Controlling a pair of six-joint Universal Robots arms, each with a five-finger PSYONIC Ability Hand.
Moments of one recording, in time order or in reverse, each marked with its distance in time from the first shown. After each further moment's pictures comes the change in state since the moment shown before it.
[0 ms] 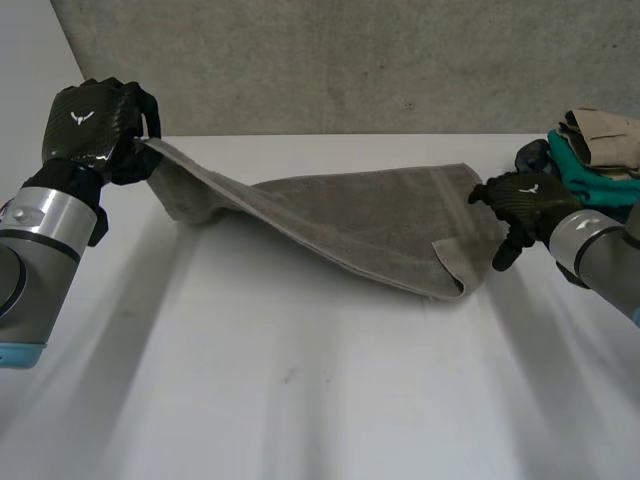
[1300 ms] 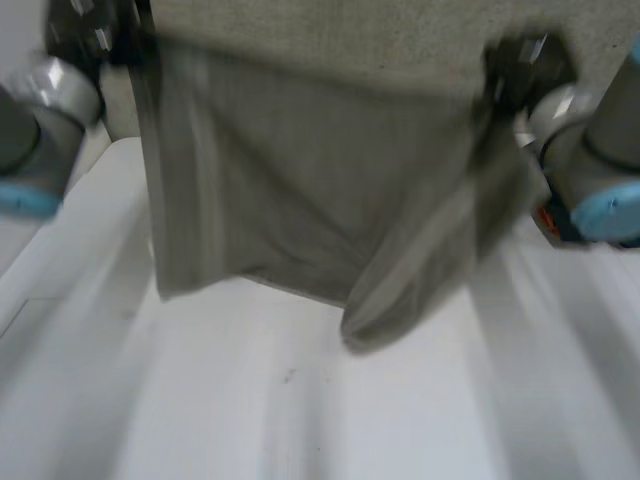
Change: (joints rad) left arm -0.010 -0.392 0.835 -0.221 -0.010 0.041; right arm 0.141 0.085 -0.505 -0.149 0.253 0.146; left_hand 0.000 0.000 -0.001 0.000 0.000; right_hand 0.741 0.770 0.787 0.817 0.816
